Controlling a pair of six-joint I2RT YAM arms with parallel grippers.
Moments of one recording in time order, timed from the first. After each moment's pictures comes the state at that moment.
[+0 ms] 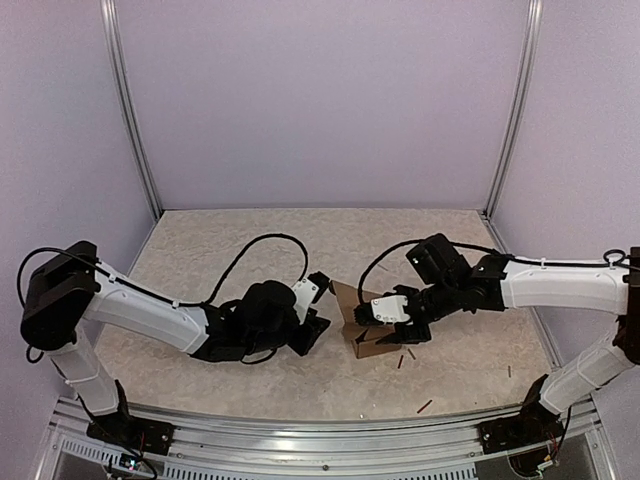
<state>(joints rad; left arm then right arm) -1.09 1.73 0.83 0.37 -0.27 -0.15 0.83 1.40 0.88 -0.38 -0.31 -0.89</state>
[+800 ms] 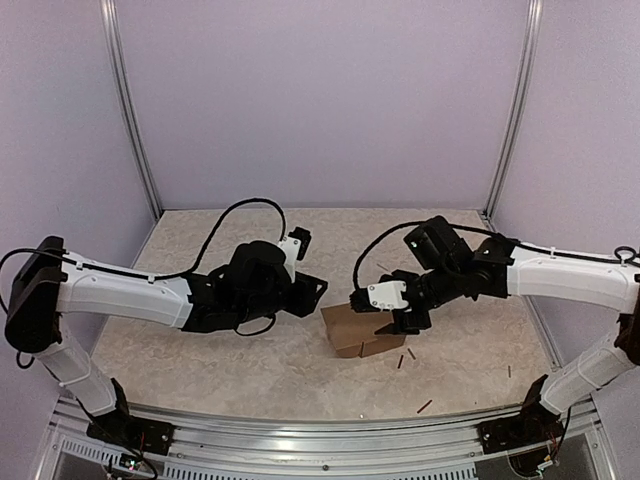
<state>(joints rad) -1.02 1.60 0.95 0.21 -0.29 -0.36 0.86 1.40 1.01 -0.50 -0.24 -0.89</state>
